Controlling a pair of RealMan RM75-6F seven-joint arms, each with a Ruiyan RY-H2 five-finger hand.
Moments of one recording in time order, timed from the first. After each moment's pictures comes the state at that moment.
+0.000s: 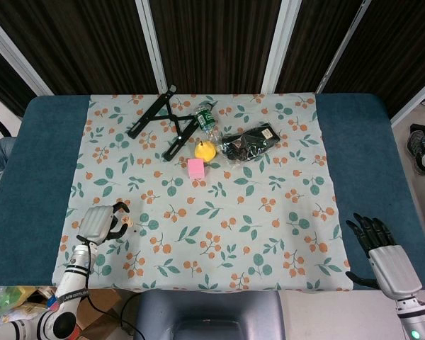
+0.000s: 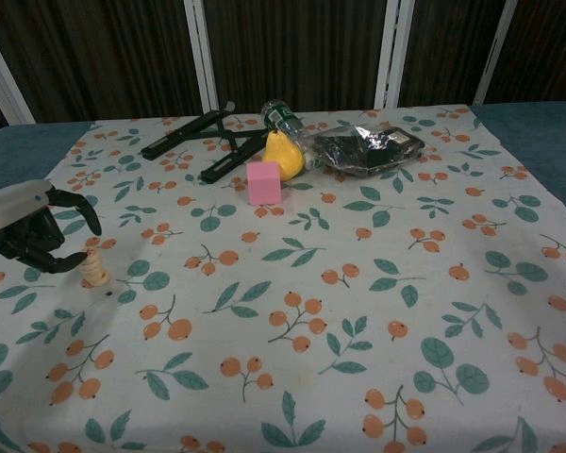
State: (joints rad) left arm -0.50 -1.50 -0.16 -1.55 1.06 1.12 0.26; right arm 0.06 -1.07 -0.06 -1.64 -1.69 1.48 -0.01
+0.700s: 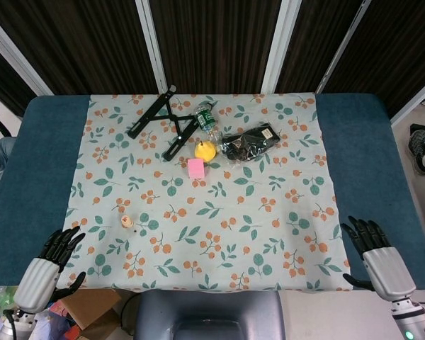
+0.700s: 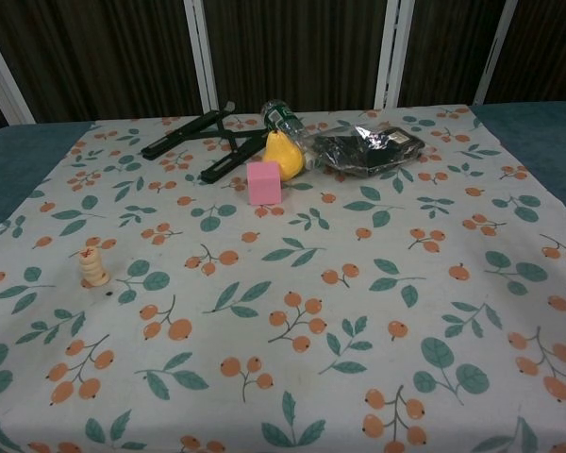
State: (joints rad) left arm -0.14 -1.25 0.16 -1.55 1.76 1.65 -0.08; right arm 0.06 -1.09 -0.06 -1.64 -1.69 1.46 -0.08
